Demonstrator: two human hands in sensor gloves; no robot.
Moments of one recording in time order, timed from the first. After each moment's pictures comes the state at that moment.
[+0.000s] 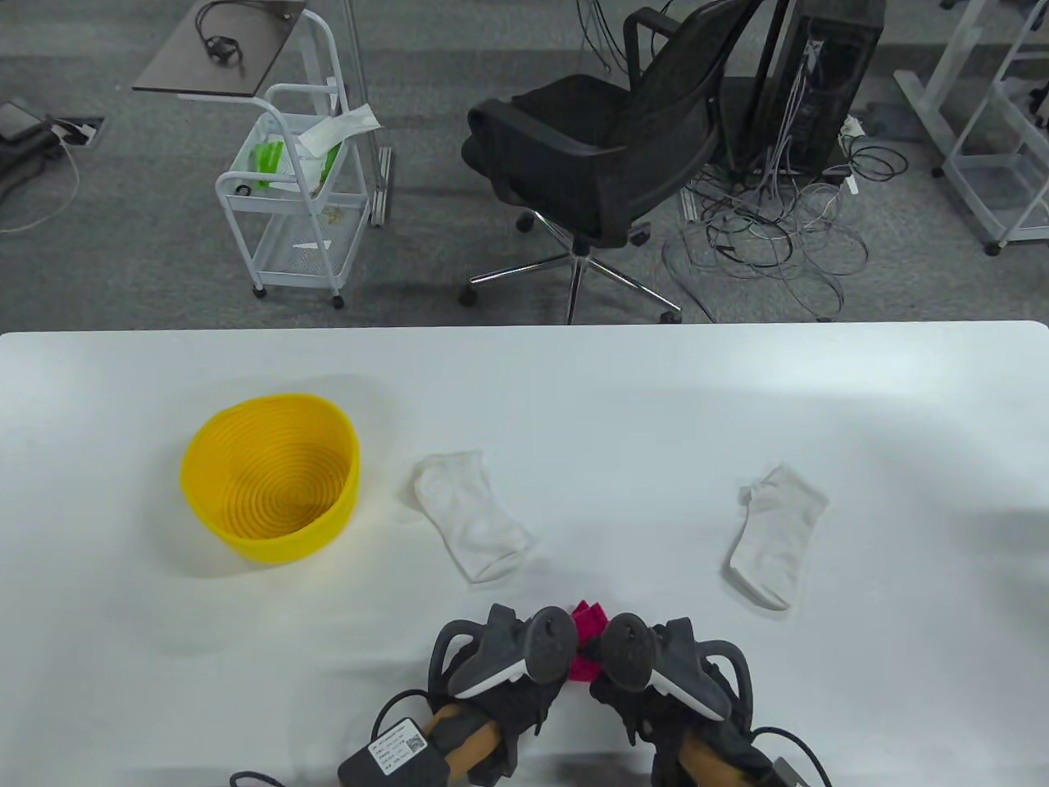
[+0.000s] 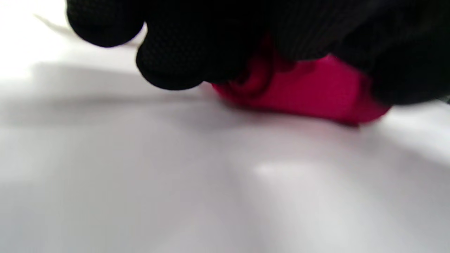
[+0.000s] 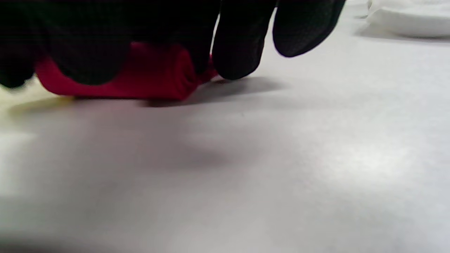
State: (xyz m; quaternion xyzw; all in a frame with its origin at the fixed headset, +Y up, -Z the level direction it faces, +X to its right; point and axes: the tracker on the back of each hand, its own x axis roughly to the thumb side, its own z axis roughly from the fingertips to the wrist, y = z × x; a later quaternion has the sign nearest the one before) left_hand -0.047 -0.747 -0.245 -0.11 -0.18 0.10 0.97; right_hand 0.115 -0.755 -0.227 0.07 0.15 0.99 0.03
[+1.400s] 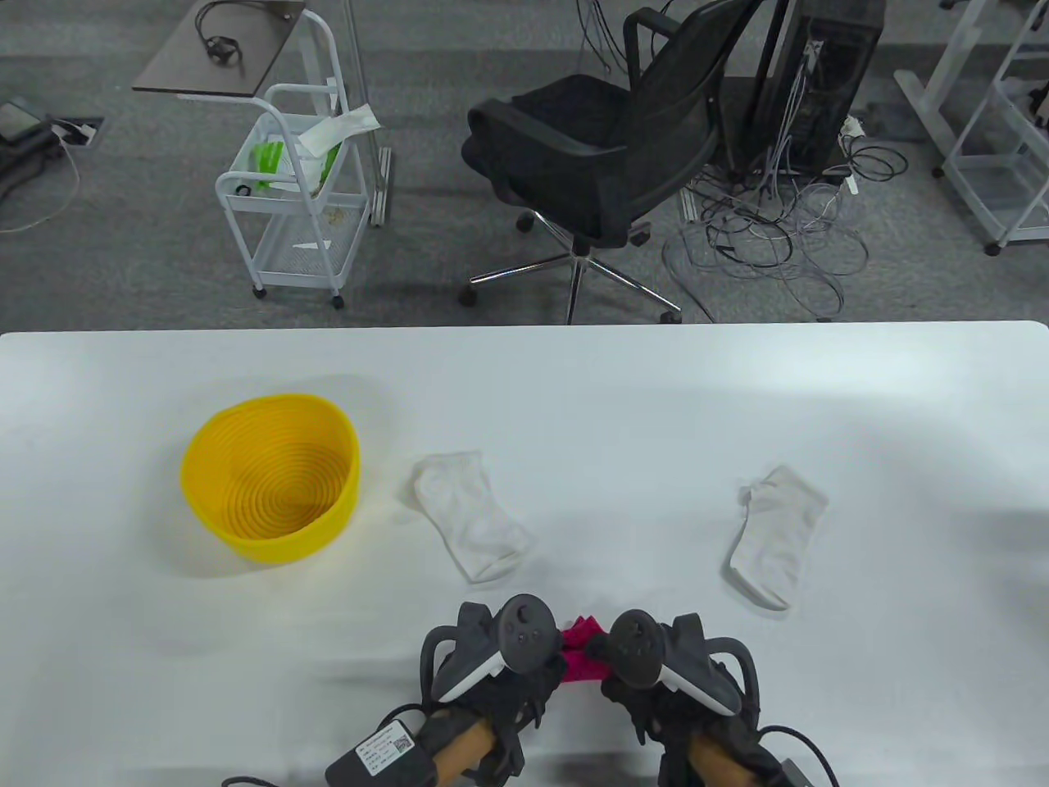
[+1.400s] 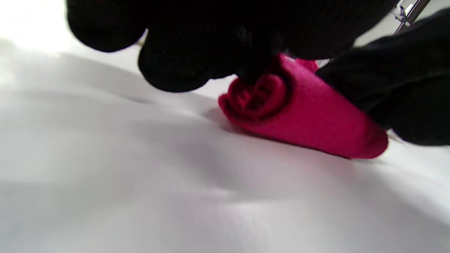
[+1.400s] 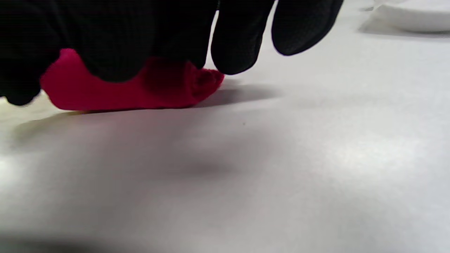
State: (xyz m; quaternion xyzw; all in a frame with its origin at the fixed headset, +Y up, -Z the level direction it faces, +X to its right) left_hand -0.060 -0.751 -0.242 -0.13 -0.13 0.16 0.97; right_hand 0.121 -0.749 -0.229 0.07 0.16 0.98 0.06
